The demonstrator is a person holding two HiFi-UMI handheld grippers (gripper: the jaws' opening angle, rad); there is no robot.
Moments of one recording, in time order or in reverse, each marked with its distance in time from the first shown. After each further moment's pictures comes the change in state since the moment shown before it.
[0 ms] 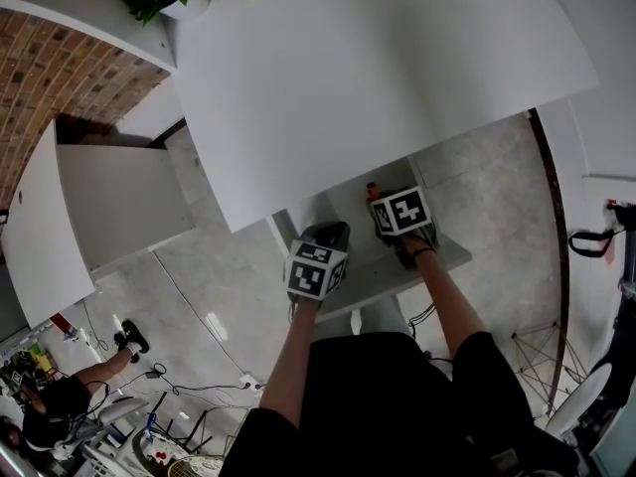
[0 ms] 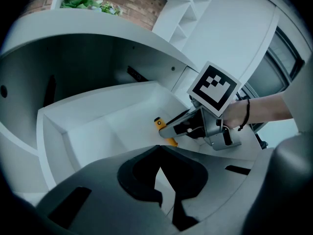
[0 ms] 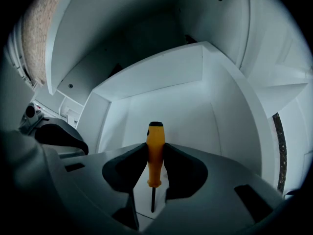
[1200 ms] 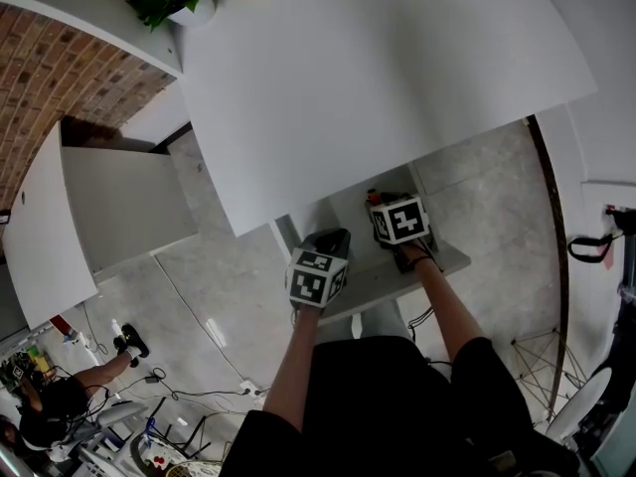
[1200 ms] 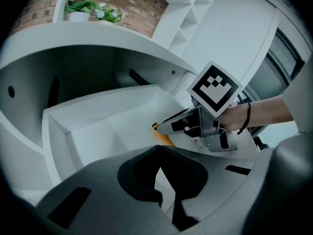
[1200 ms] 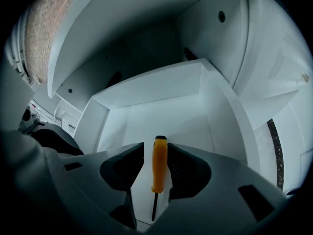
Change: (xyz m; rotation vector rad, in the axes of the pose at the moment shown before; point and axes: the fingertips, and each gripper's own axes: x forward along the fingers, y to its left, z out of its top) left arm -0.007 -0.001 0.001 -0.012 -0.028 0.012; right arm -0.007 0.000 0.016 -0.011 -0.098 -0.058
